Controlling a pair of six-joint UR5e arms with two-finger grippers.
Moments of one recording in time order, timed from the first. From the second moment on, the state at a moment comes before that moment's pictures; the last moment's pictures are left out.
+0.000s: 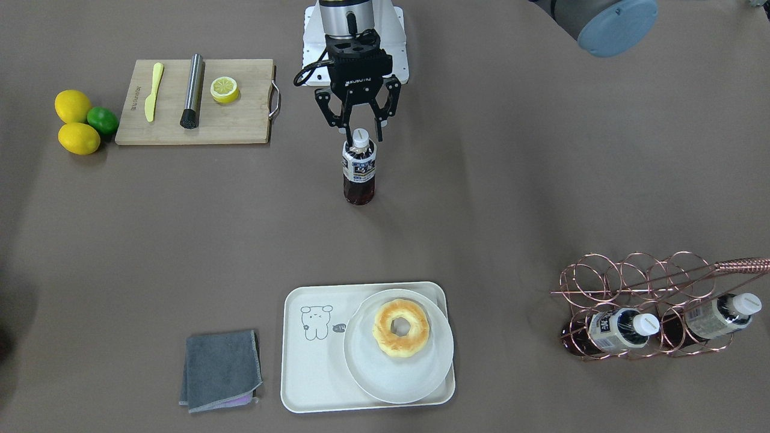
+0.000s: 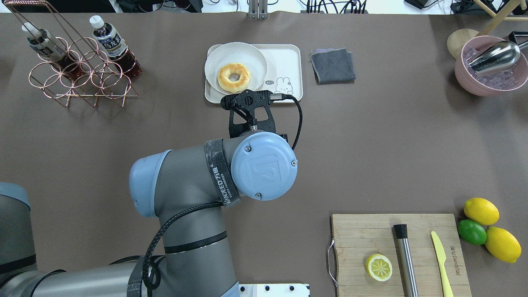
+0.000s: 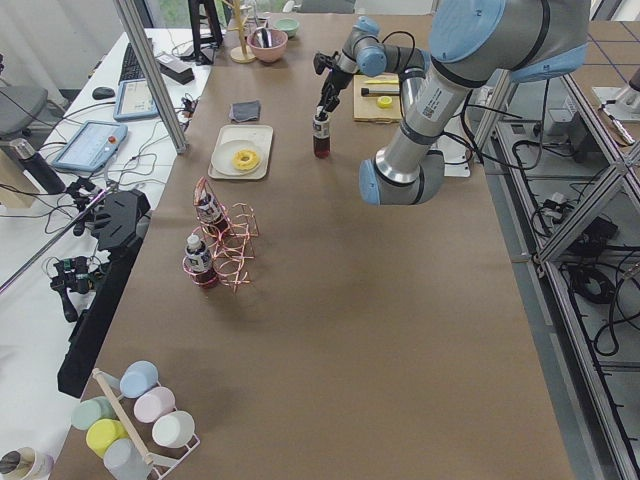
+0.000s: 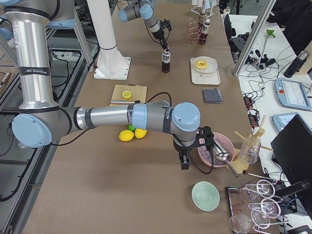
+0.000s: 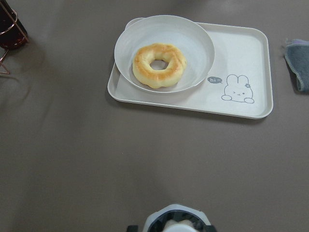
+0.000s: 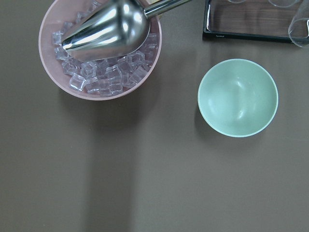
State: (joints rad) left arm -0.34 -2.48 -1.83 -1.18 -1.31 -1.50; right arm 1.74 -1.51 1.68 -1.78 2.39 -0.24
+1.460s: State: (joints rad) left arm -0.60 -2.13 -2.01 -1.52 -1.45 -1.11; right arm 1.69 -1.44 1.68 -1.78 2.40 -0.13
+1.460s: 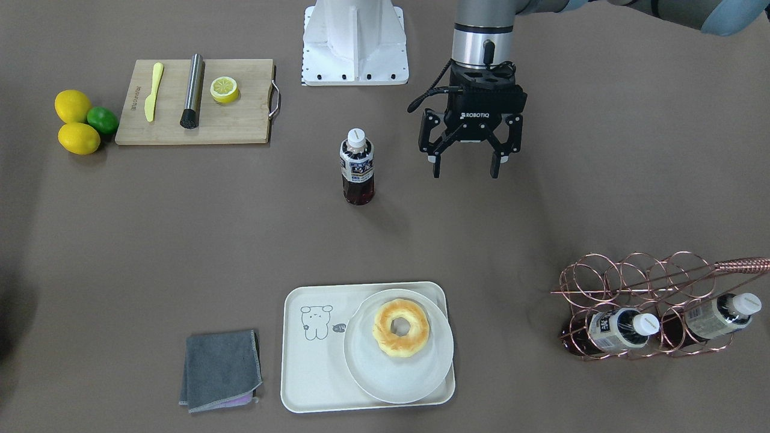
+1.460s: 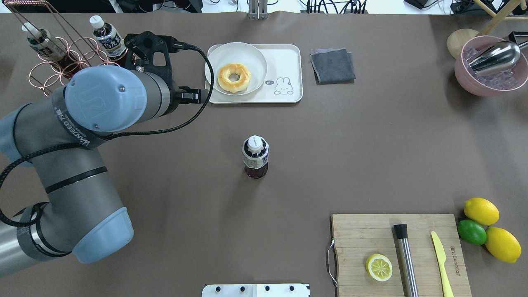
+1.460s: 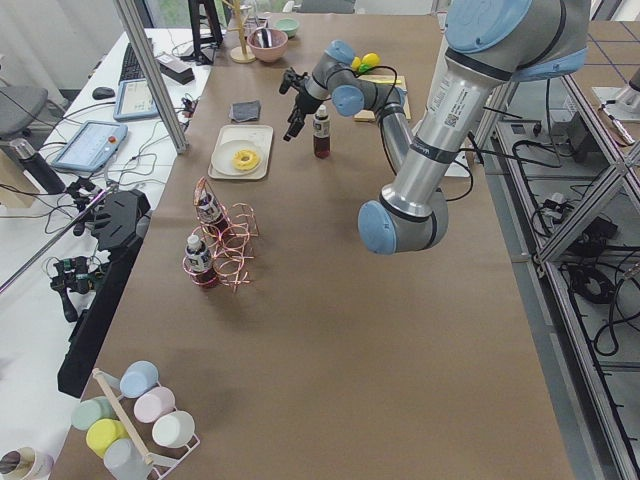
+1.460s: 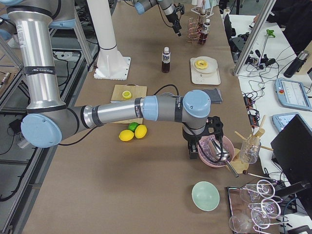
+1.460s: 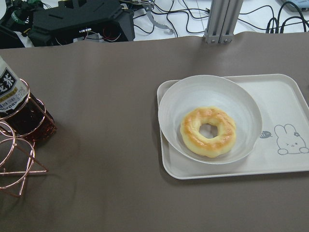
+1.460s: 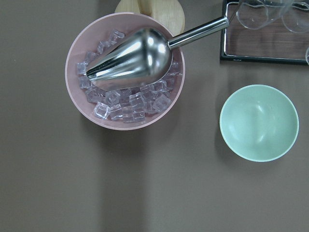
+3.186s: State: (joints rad) left arm -1.37 -1.60 -1.99 -1.56 -1.95 -0.24; right arm 1.17 -1.11 1.95 -1.79 2.33 0.66
